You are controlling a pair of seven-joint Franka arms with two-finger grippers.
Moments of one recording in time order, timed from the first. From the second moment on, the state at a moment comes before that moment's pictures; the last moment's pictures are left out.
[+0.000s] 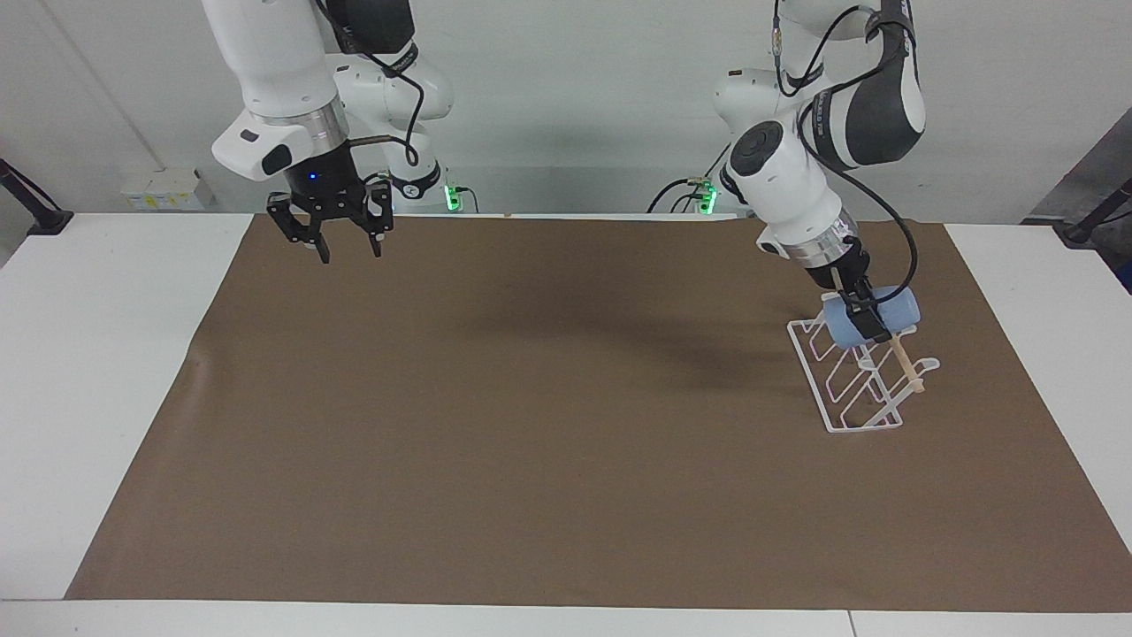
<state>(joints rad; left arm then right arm) -0.22 0.06 -0.12 -1.92 0.85 1.91 1.09 -0.11 0.01 0.22 -1.59 -0.03 1.65 -0.06</state>
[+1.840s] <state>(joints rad) -0.09 0.05 -0.12 -2.01 0.98 2.12 1.07 -0.22 -0.03 0.22 -1.71 -0.03 1.73 -0.13</state>
